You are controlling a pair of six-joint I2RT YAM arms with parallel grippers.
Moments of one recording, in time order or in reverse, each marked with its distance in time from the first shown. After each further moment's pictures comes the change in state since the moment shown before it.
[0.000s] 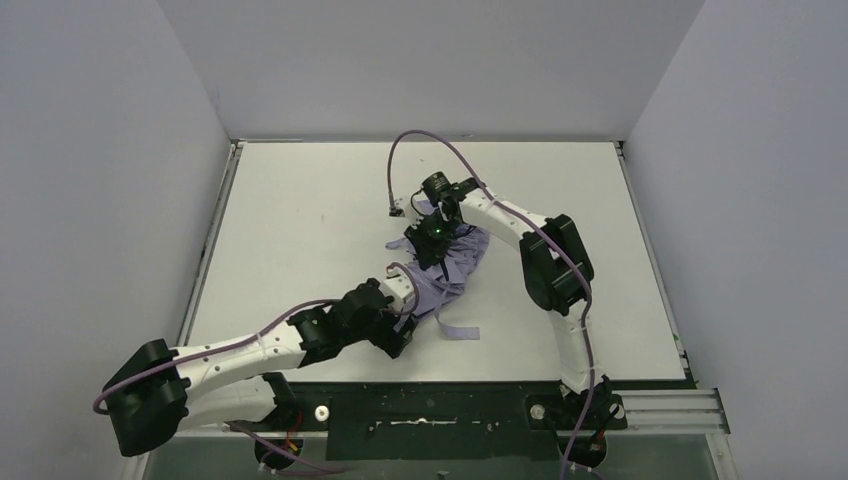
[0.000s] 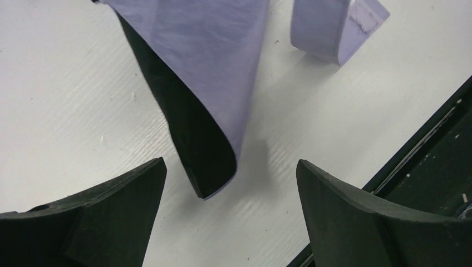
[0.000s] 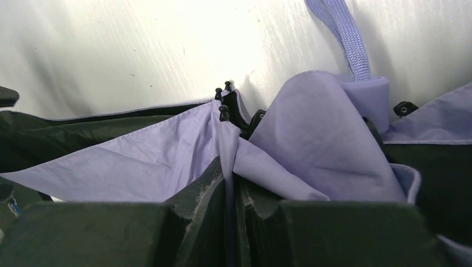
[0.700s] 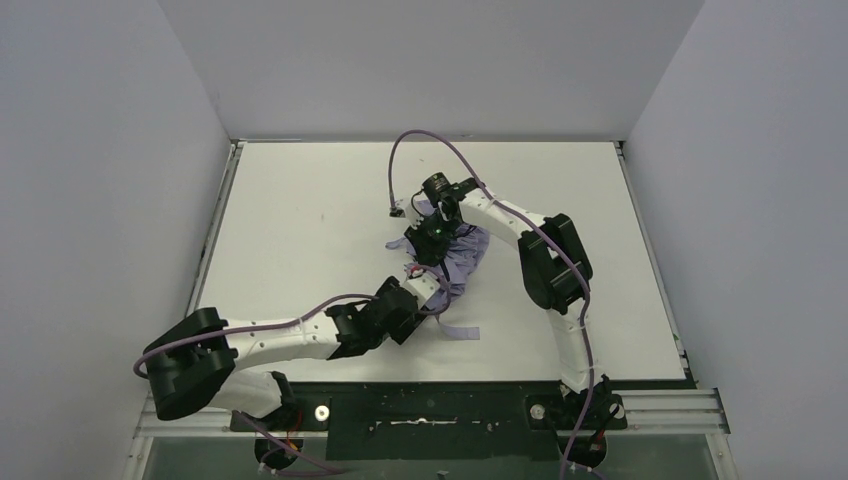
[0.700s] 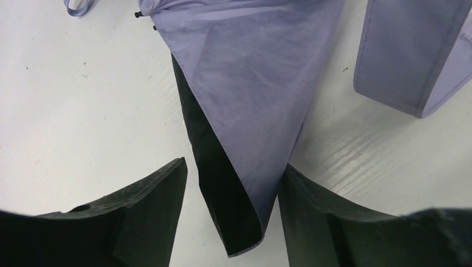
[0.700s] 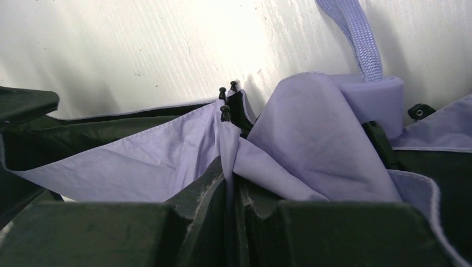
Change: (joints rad) left arm -0.137 0.273 0.124 0.029 -0.365 0.104; right arm -0.005 0.022 0.008 -0.013 -0.032 0.014
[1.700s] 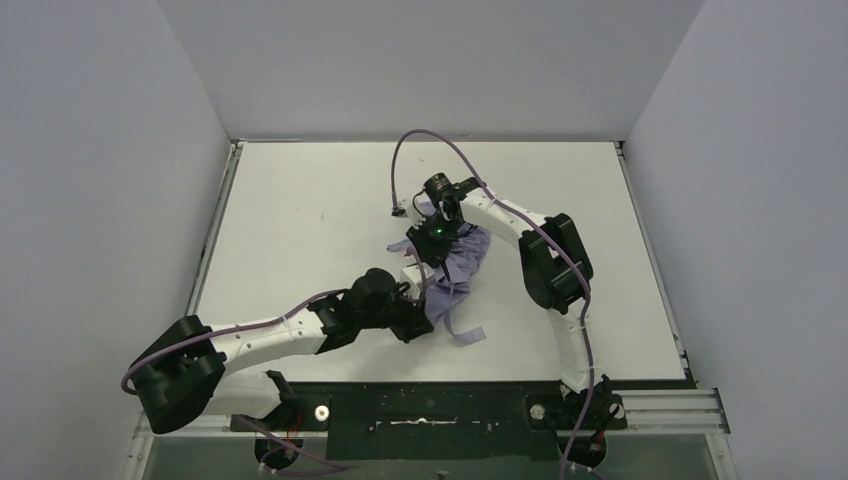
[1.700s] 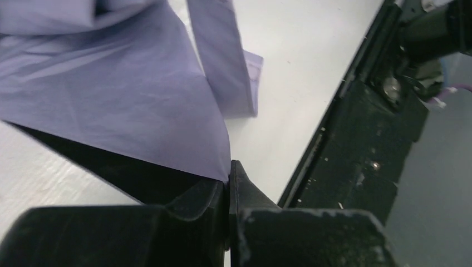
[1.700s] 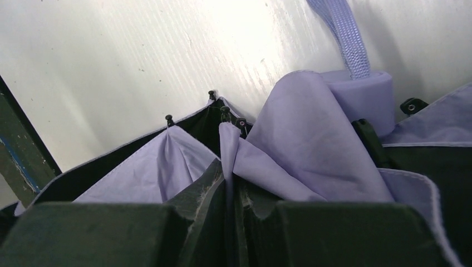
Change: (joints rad) left arm 0.146 -0.070 -0.045 0.213 0.669 -0.209; right arm -0.007 0.000 0.000 -0.018 -0.002 0.034
